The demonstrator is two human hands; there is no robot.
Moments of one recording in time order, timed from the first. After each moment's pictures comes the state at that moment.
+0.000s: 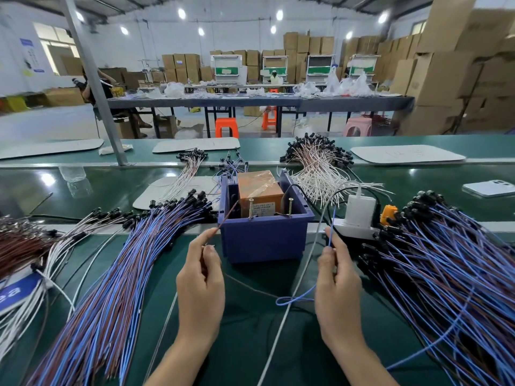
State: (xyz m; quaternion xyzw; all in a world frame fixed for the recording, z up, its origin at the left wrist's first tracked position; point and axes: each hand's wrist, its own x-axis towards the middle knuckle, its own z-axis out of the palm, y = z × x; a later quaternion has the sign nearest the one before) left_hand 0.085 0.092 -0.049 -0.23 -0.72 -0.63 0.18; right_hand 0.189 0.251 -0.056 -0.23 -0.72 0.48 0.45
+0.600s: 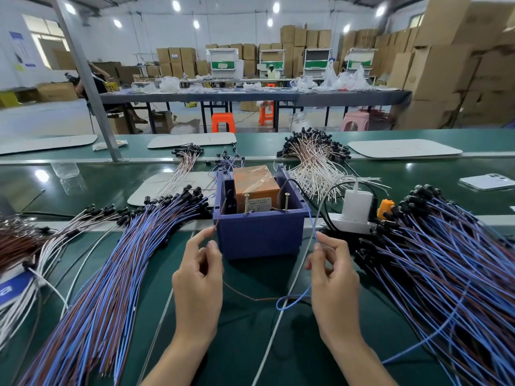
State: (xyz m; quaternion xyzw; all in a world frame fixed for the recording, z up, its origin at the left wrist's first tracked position) left_hand 0.085 0.096 -0.057 -0.21 -0.72 -0.63 0.18; right_hand 0.190 0.253 -0.061 -0.21 -0.73 0.46 0.47
